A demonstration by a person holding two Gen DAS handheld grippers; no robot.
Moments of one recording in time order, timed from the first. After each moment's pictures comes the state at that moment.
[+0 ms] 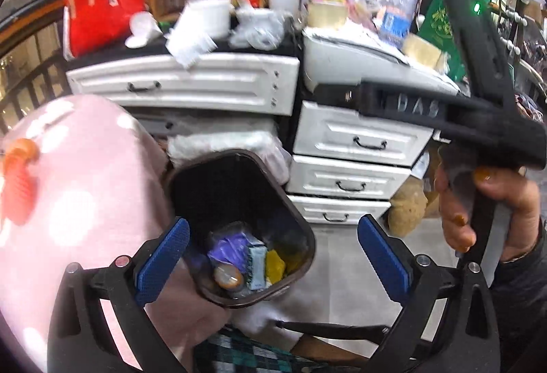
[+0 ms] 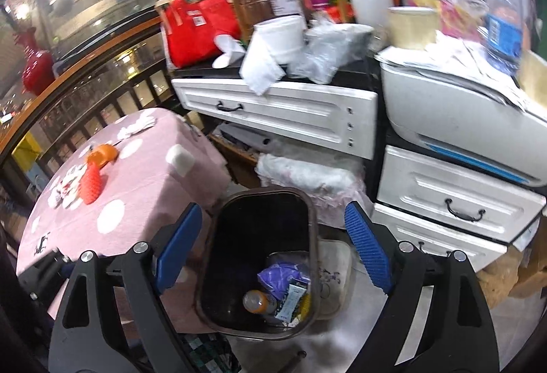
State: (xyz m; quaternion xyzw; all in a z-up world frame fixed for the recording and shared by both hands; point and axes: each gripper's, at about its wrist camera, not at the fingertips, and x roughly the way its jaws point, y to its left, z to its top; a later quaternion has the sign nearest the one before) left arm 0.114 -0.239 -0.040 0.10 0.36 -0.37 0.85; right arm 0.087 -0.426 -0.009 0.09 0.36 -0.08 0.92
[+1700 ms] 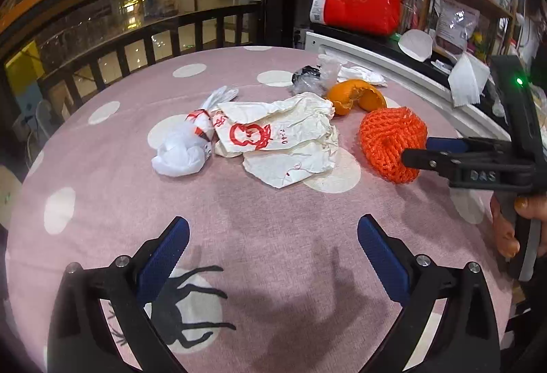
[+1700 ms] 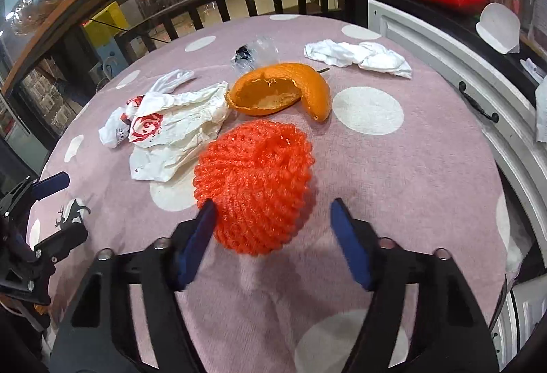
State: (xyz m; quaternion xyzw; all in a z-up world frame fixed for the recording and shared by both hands) left arm 0.236 0.095 -0.050 0.00 0.39 -0.07 0.92; right arm 0.312 -0.115 -0.108 -0.04 0.50 0.18 0.85
